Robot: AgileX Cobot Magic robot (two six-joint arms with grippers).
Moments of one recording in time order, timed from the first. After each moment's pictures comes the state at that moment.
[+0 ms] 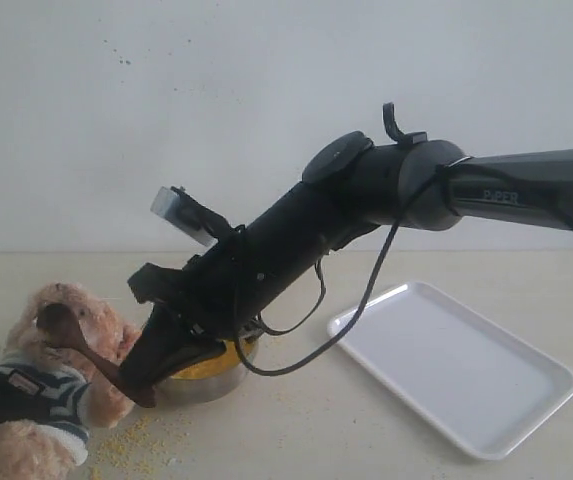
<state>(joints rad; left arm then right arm) 0.30 1.74 -0.67 -1.29 0.89 1.07 0.60 2.17 -1.76 1.03 1.22 -0.61</state>
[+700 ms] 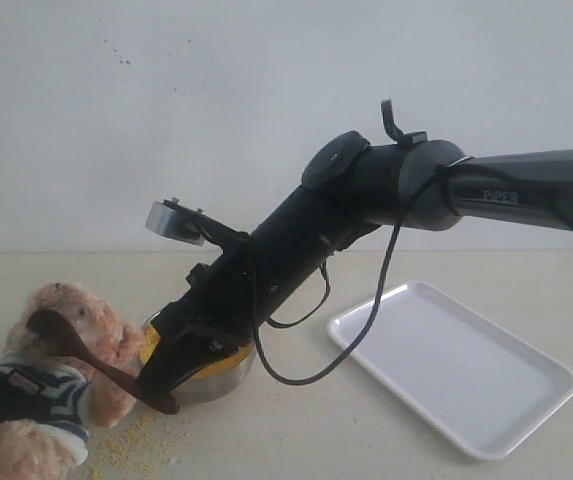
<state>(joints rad) 0.30 1.74 -0.67 -1.29 0.89 1.07 0.60 2.17 -1.76 0.94 1.21 -0.85</state>
